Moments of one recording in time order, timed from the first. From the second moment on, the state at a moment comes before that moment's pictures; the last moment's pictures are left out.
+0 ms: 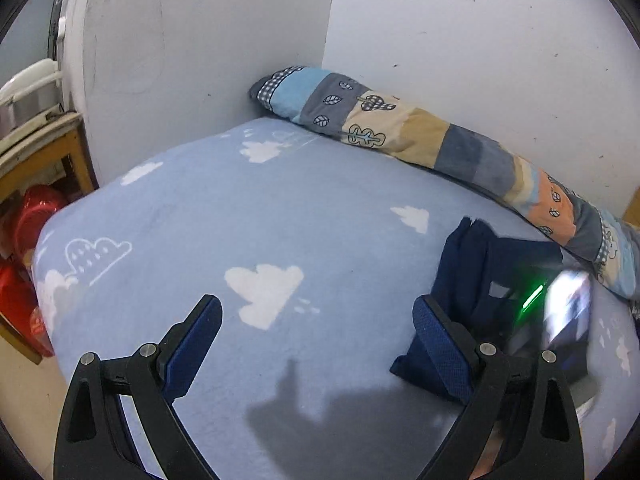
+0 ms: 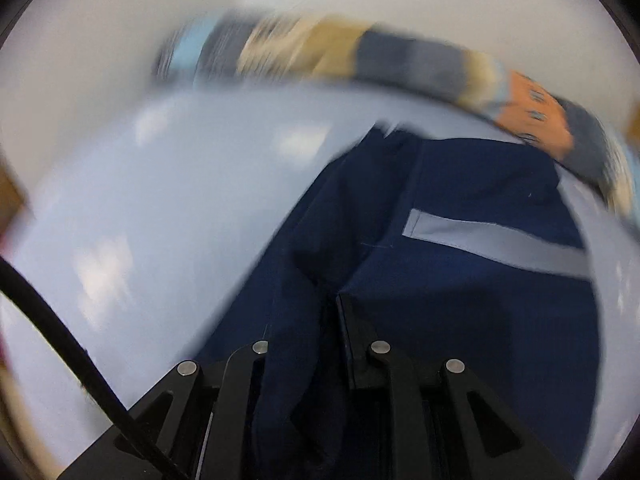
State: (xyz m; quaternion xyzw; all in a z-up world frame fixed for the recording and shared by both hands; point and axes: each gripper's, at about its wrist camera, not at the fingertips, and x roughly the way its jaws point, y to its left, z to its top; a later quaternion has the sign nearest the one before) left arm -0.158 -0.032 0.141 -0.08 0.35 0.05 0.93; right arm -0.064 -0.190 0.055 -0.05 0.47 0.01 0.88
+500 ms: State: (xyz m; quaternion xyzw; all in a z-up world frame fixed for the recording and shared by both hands) left arm -0.148 -0.046 0.140 -0.11 0.35 0.04 0.93; right arm -0.118 -0.243 0.122 0.11 0.42 0.24 0.87
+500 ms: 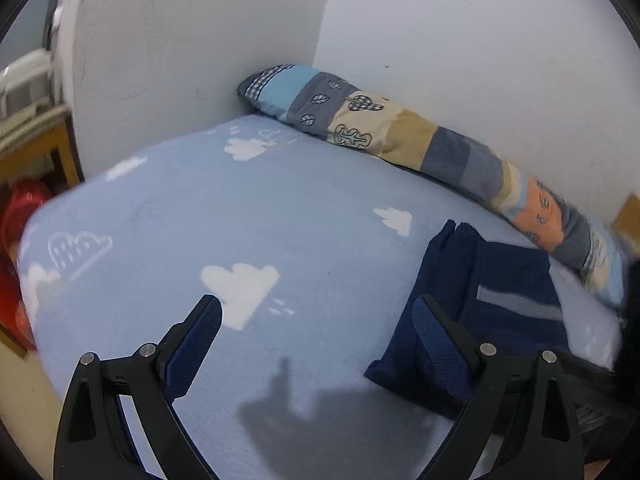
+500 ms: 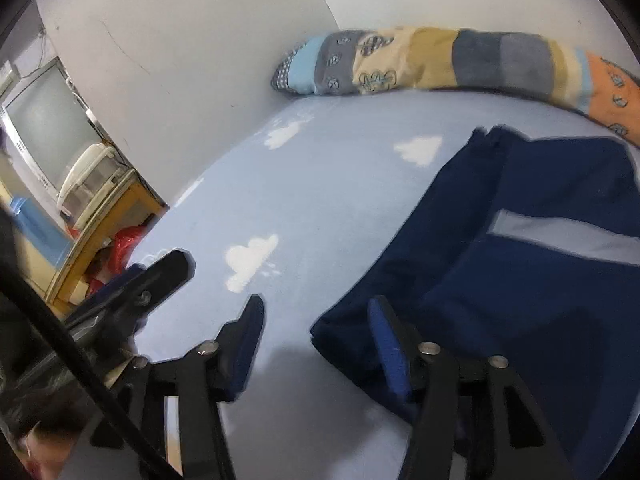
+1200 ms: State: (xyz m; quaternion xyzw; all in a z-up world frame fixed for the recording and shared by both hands) left arm -0.119 -0.167 0.094 -0.05 0.41 -0.14 0.90; right arm -0.186 -0.387 0.085 0.19 0.35 0.05 0.92
